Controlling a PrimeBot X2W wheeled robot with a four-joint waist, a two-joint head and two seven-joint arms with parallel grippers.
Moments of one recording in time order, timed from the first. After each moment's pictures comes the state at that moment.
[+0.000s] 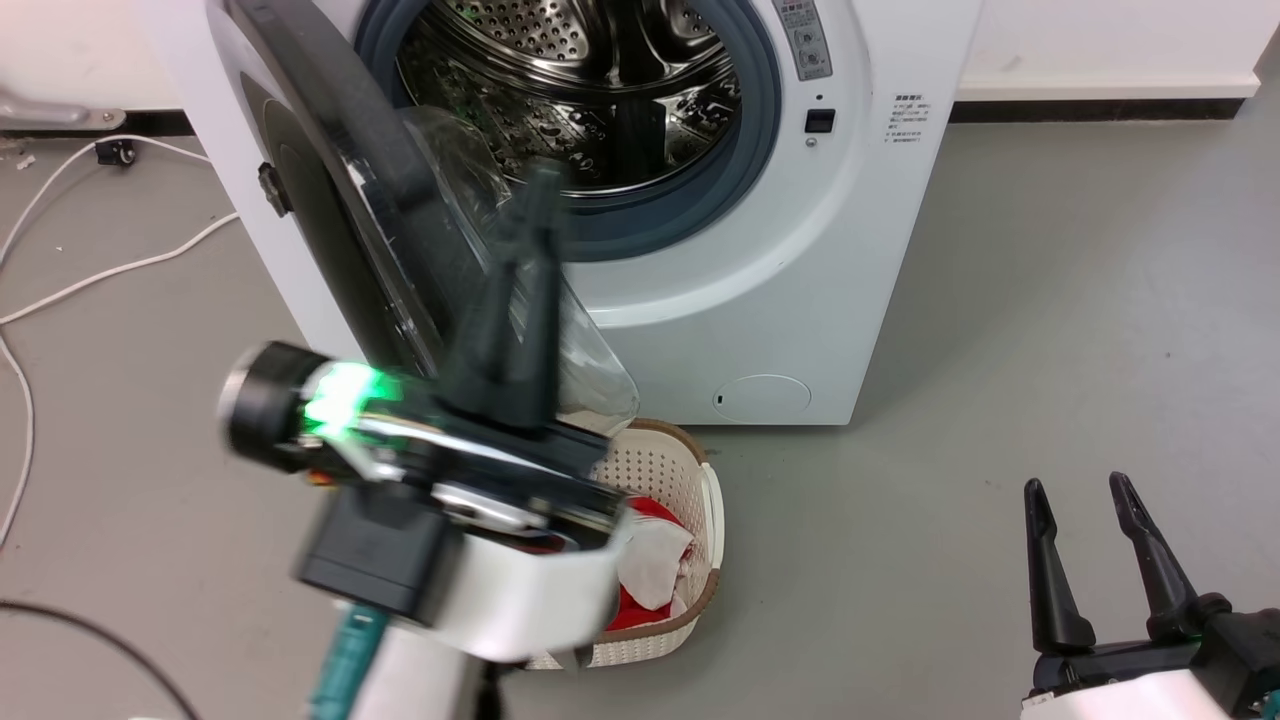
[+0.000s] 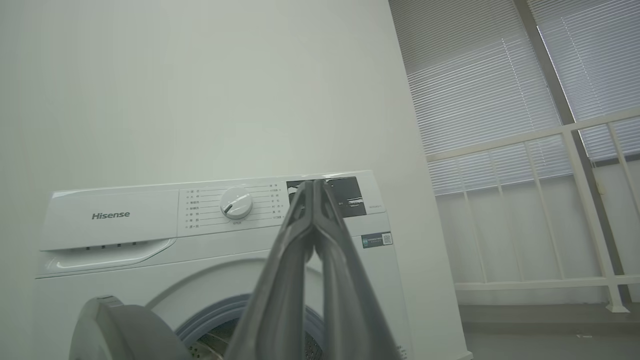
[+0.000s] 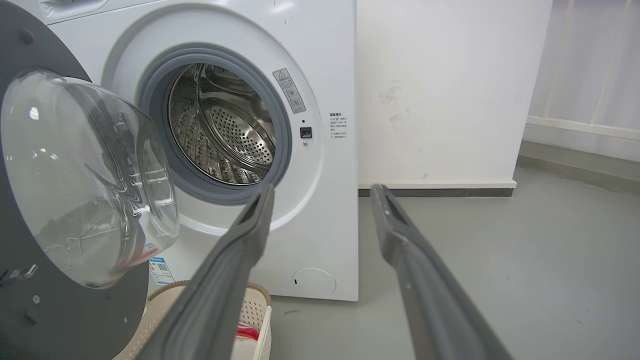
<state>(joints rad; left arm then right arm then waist) -0.32 0.05 -0.32 -0.33 -0.02 0.02 -0.26 0.12 -0.05 -0.03 -0.07 0.11 0.13 -0.26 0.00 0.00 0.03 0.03</state>
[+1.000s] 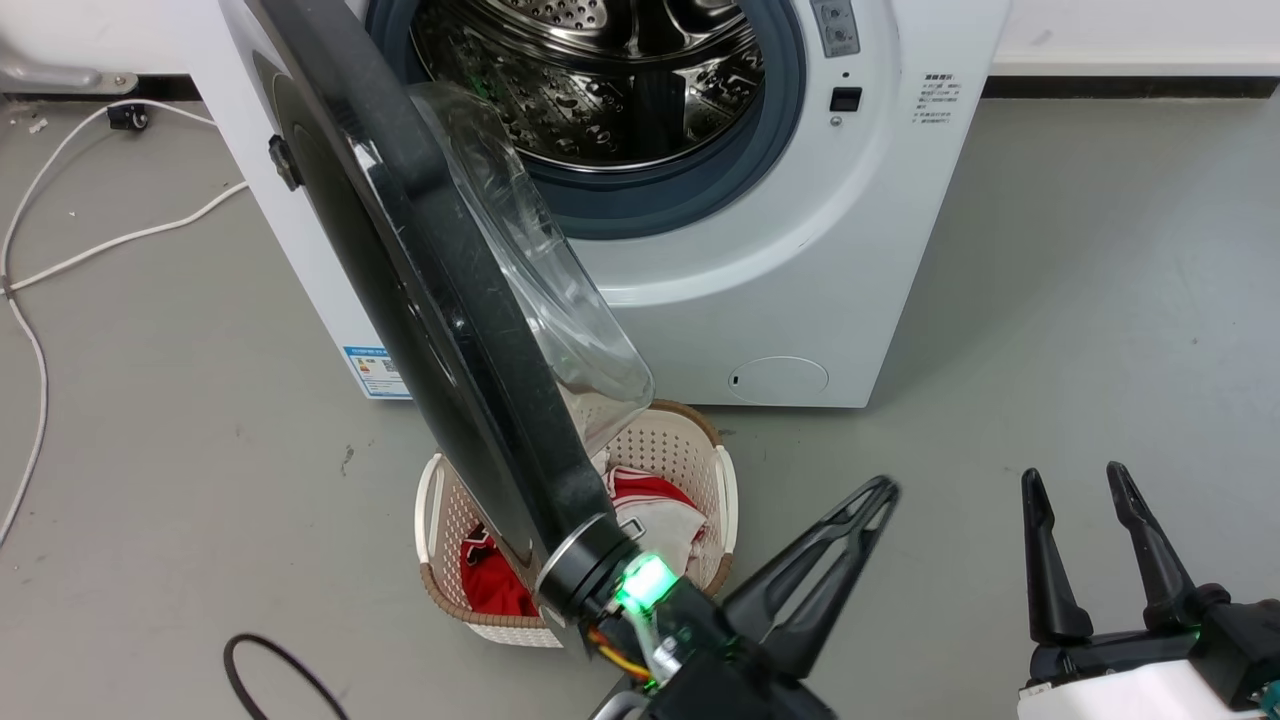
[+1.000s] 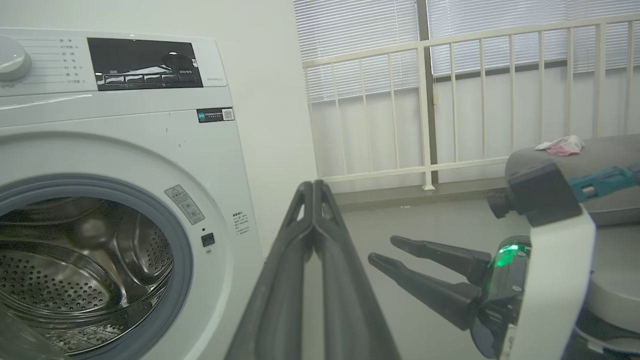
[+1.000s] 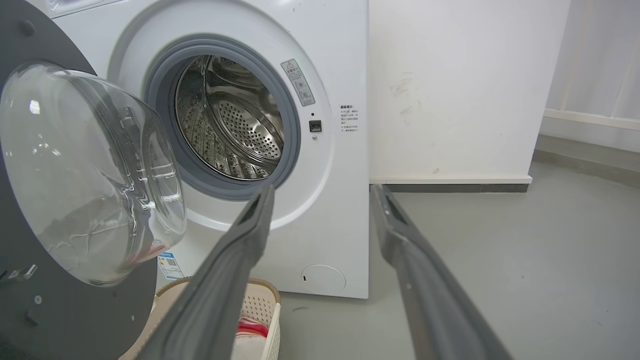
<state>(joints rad) -0.21 0.07 -0.76 -0.14 -0.04 0.04 -0.26 0.10 -0.05 -0.03 -0.07 0.12 0.13 -0.26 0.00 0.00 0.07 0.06</state>
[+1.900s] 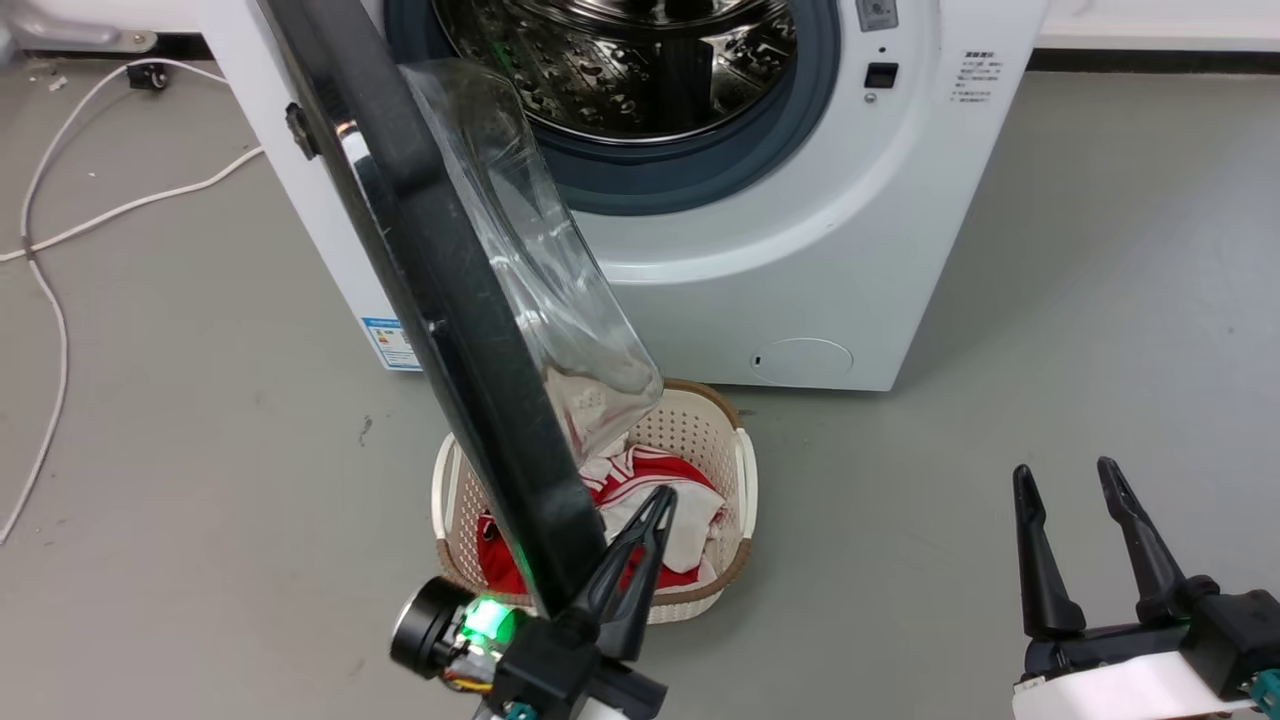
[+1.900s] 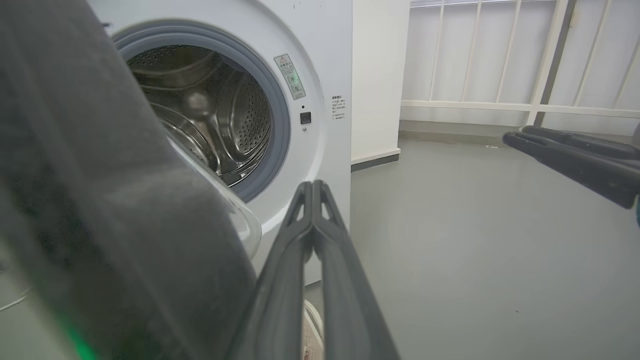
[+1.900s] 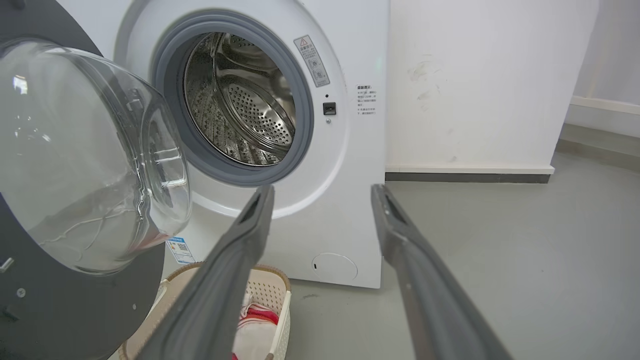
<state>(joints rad) -0.06 0.13 -0.52 -0.02 -0.07 0.08 -0.27 0.08 -0.05 -0.02 -0.04 0.11 0.13 -0.26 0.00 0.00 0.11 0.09</state>
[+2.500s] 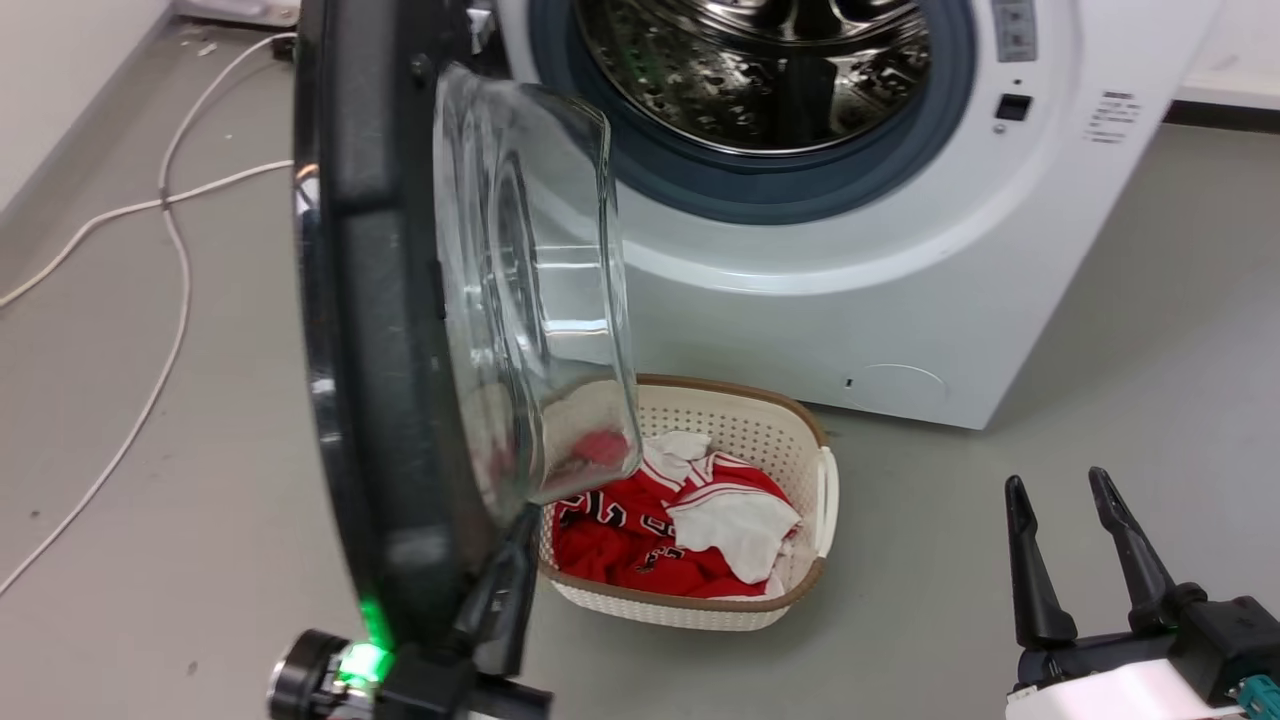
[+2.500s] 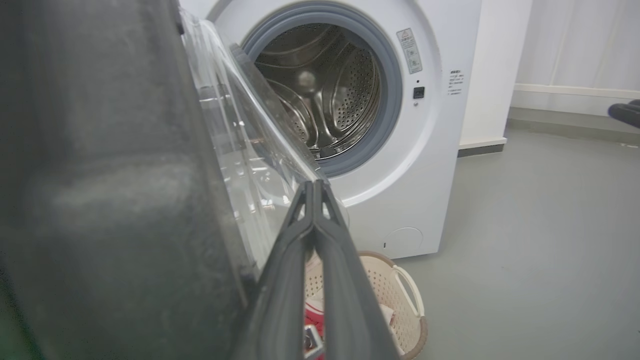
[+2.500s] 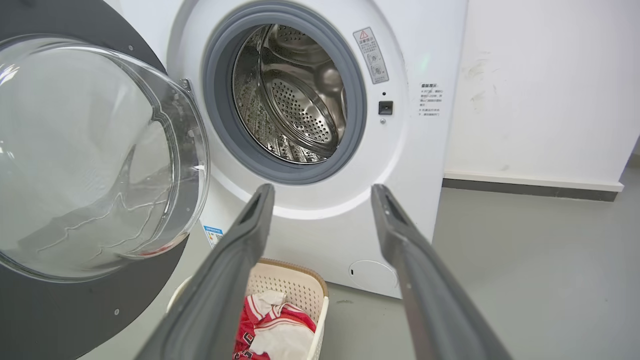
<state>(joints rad) 0.06 0.18 -0.37 -0.08 -0.07 0.11 -0.27 0.09 -0.05 -0.01 -0.03 0.10 0.13 -0.26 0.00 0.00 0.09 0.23</state>
